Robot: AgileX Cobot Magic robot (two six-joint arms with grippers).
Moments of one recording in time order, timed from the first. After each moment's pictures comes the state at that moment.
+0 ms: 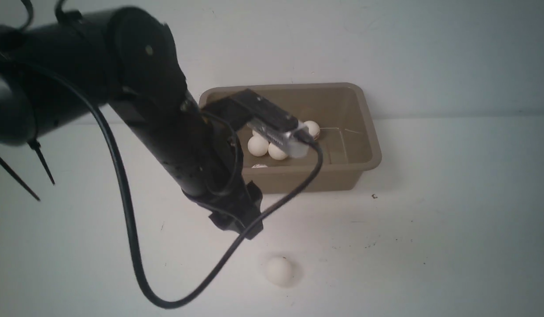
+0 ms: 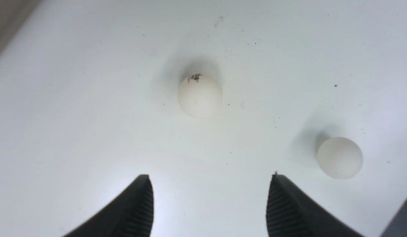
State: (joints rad) right arm 0.88 0.46 -0.87 -0.27 1.28 0.30; left arm -0.50 1.64 -1.32 -0.32 1.06 0.47
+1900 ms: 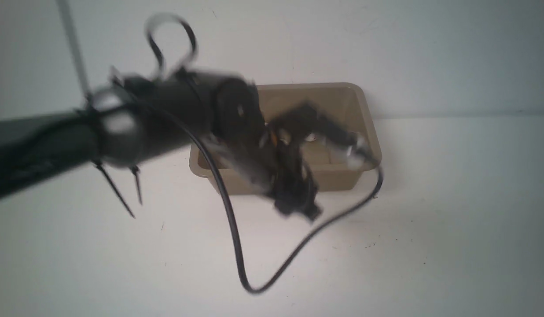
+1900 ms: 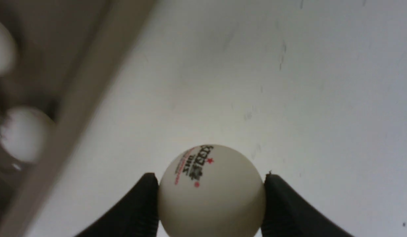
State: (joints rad) right arm 0.88 0.46 -0.87 -0.28 1.28 0.25; left arm -0.63 1.77 -1.45 -0.21 0.75 0.39
